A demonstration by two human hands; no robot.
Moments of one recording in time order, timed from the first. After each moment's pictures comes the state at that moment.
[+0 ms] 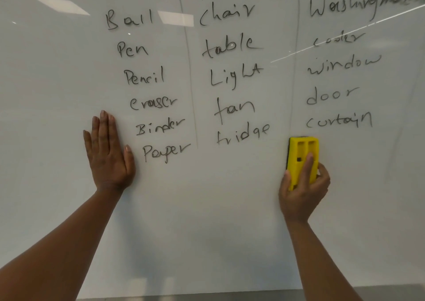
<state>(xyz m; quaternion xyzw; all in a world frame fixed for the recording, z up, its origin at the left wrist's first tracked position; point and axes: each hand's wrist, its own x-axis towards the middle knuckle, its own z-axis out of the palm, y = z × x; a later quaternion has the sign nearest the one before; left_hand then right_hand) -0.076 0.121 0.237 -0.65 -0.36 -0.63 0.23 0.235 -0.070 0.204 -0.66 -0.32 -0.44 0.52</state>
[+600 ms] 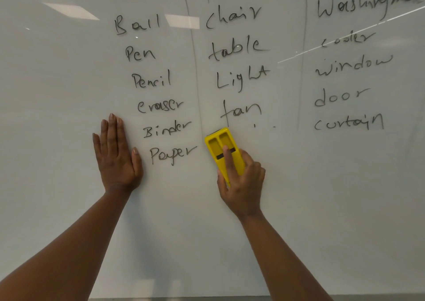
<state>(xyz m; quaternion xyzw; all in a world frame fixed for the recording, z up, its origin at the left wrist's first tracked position) -0.075 0.118 0.238 -0.65 -0.37 -0.62 0.23 0.143 -0.015 0.218 -0.56 -0.52 -0.51 0.39</state>
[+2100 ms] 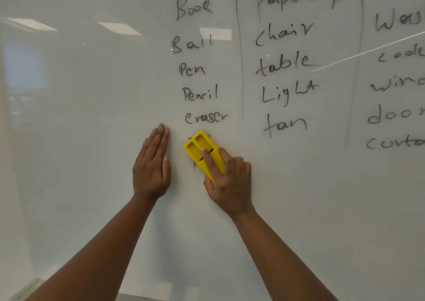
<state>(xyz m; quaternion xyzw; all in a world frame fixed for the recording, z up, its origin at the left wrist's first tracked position) -0.111 0.103 0.246 -0.71 -0.30 -0.61 0.16 0.058 0.029 0.245 -0.49 -0.59 -0.54 0.35</state>
